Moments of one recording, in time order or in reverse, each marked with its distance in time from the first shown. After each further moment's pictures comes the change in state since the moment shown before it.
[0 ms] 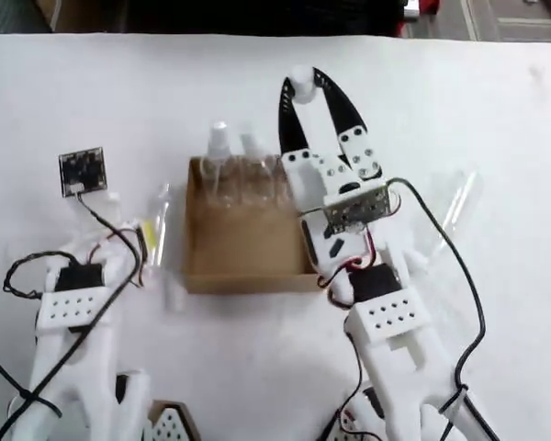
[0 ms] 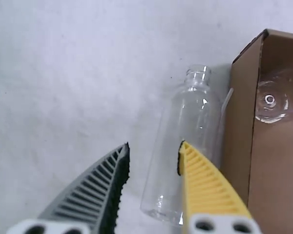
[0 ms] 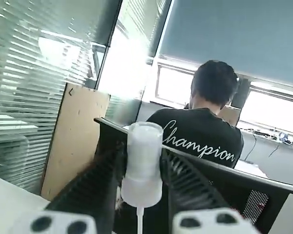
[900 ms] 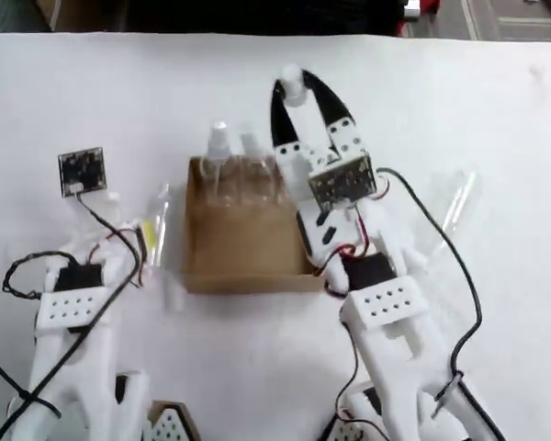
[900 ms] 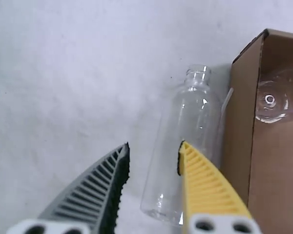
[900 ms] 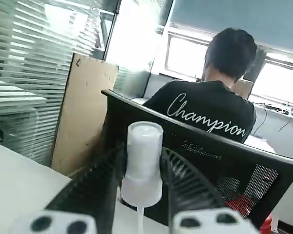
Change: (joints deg) left arm 0.0 0.0 0.0 0.0 0.0; right arm 0.1 4.7 -3.1 5.9 0.0
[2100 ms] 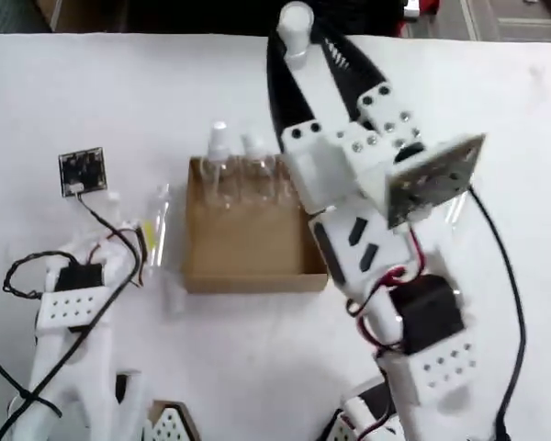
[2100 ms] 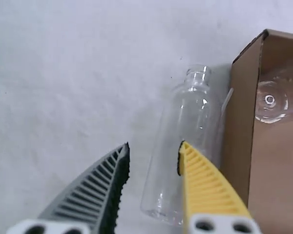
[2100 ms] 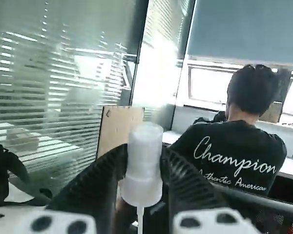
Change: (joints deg) left arm 0.0 0.0 0.0 0.0 0.0; right arm -6.0 -11.5 -35.1 41.4 -7.8
